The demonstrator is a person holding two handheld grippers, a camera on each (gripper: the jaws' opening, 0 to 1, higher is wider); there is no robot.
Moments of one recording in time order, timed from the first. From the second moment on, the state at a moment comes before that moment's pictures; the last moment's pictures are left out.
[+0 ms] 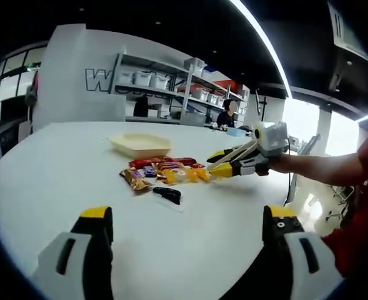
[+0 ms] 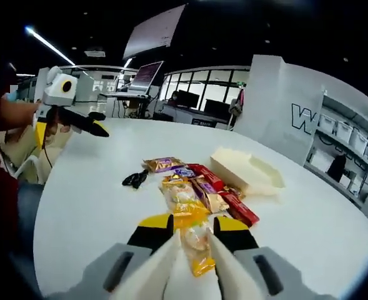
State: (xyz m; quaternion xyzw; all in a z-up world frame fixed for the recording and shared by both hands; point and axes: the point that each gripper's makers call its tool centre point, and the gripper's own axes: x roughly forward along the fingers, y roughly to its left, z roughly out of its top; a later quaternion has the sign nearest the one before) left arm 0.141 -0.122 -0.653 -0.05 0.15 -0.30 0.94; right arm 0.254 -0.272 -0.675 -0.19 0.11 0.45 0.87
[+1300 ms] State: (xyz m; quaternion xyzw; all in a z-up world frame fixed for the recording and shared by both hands) left arm 0.132 -0.119 -0.644 -0.06 0.13 -0.30 0.94; right arm 0.253 -0.286 -0.536 0.01 0.06 0.41 0.91
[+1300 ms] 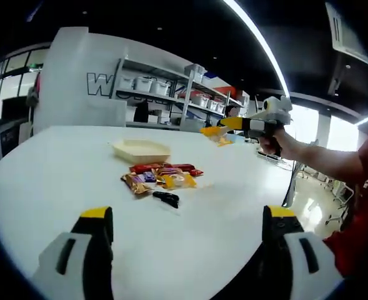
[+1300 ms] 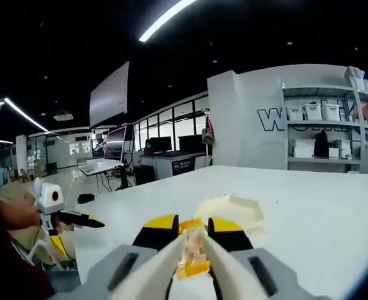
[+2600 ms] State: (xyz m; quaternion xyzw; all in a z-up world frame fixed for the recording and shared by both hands) left arm 0.147 -0.108 -0.646 -0.04 0.15 -0.28 0.95; right arm 0.352 -0.246 -0.525 0.01 0.09 0.42 0.90
